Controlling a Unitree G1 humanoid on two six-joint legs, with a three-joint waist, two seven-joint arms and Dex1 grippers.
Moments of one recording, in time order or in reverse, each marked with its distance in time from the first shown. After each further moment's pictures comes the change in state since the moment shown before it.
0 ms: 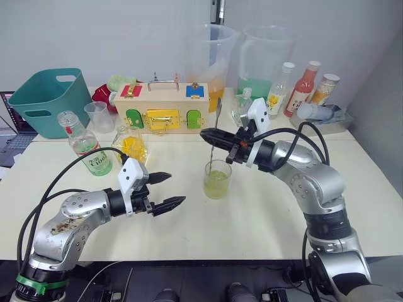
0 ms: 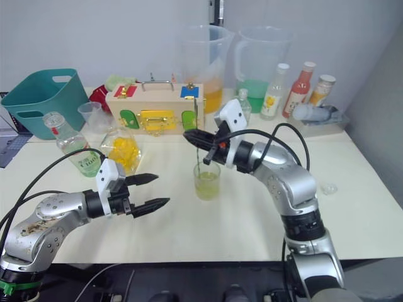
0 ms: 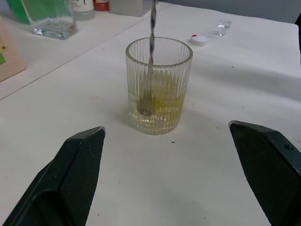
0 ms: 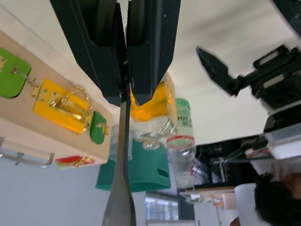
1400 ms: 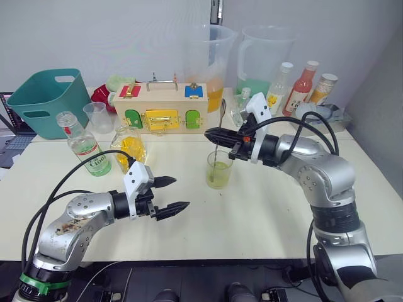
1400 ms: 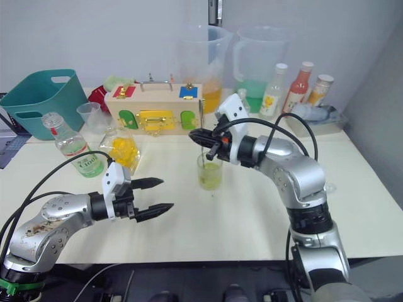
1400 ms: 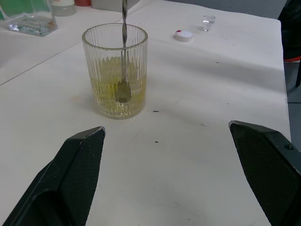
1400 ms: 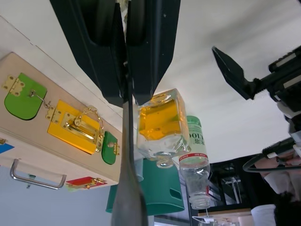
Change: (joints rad) left arm -0.003 -0.001 -0.030 -0.006 0.000 0.006 -0.022; right arm -0.087 -0.020 0.002 0.046 -0.064 0.088 -0.033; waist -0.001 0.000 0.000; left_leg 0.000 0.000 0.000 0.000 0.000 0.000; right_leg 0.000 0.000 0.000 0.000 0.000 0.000
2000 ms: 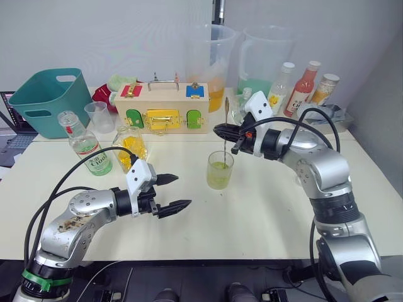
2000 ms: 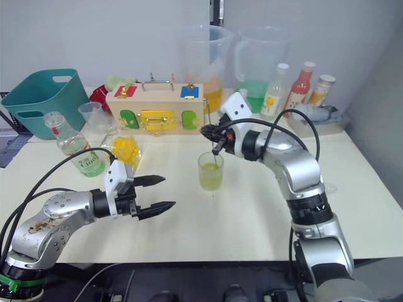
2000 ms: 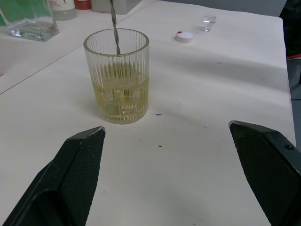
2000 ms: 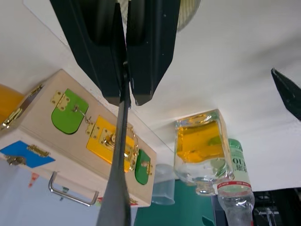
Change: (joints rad) left arm -0.030 -0.002 -0.017 0.000 0.019 0.000 0.003; right arm -0.030 -0.057 0.027 0.086 -0.107 -0.048 0.058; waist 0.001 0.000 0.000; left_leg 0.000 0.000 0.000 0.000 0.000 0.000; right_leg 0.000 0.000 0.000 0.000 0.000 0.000
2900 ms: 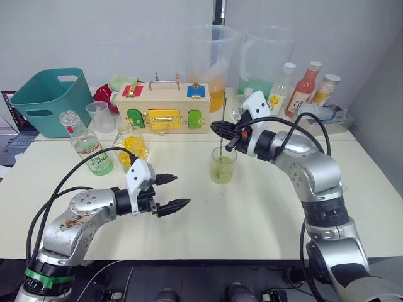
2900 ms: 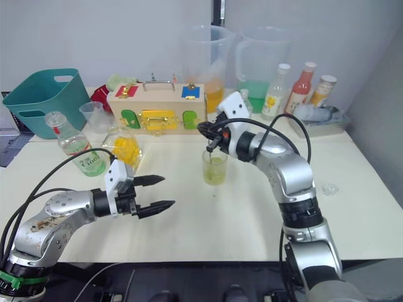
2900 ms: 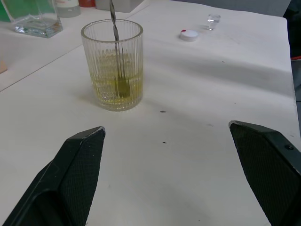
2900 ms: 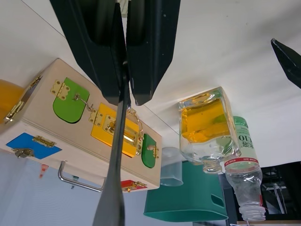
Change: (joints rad) left arm -0.009 -0.011 0.000 0.041 0.015 -0.017 -0.018; right arm 0.020 0.103 -0.032 0.004 -0.025 -0.032 -0.098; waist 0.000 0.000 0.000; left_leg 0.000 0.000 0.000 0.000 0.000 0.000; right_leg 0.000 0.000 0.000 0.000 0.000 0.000
